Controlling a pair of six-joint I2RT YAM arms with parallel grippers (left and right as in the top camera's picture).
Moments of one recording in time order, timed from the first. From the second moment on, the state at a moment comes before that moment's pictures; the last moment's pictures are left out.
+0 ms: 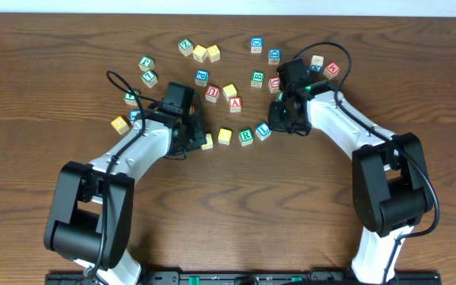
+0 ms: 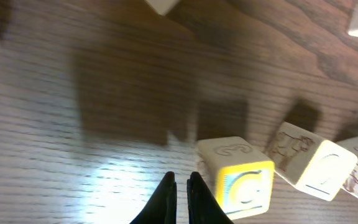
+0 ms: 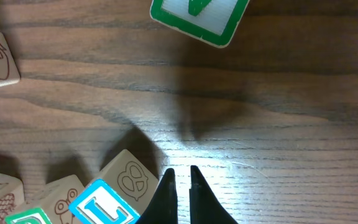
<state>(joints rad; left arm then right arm) -0.30 1.79 1.05 -0.52 0.15 -0.56 0.35 2.01 1.39 -0.68 -0.09 0.44</state>
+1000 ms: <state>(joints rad) -0.34 1.79 1.05 -0.49 0.15 -0.54 0.40 2.06 1.39 -0.67 -0.14 0.42</state>
